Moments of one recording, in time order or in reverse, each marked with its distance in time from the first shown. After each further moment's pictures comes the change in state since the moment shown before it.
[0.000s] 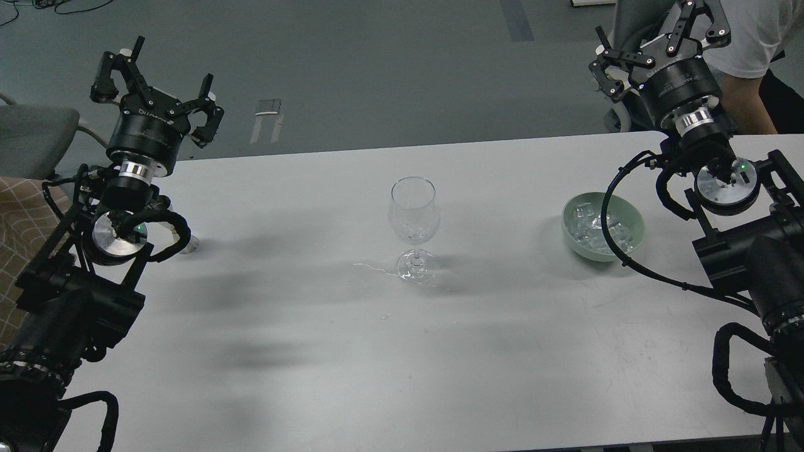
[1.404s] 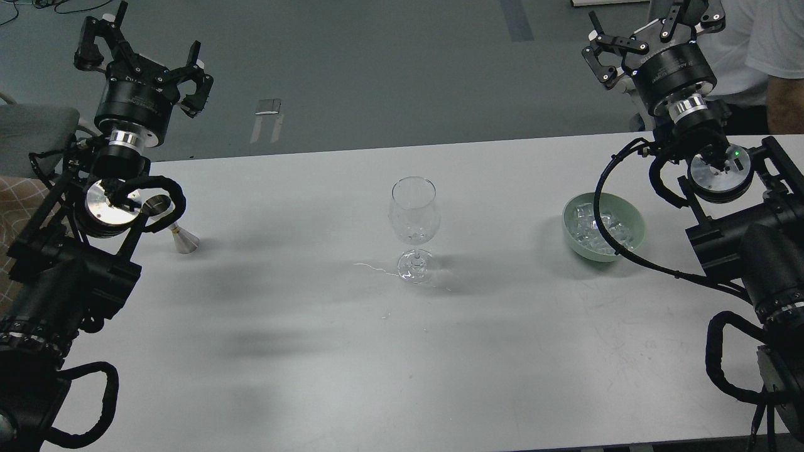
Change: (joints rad) left arm -0.104 0.003 -0.002 0.051 -0.019 0.039 -0.001; right arm 0.047 0.016 0.000 -0.011 -0.001 -0.005 -0.001
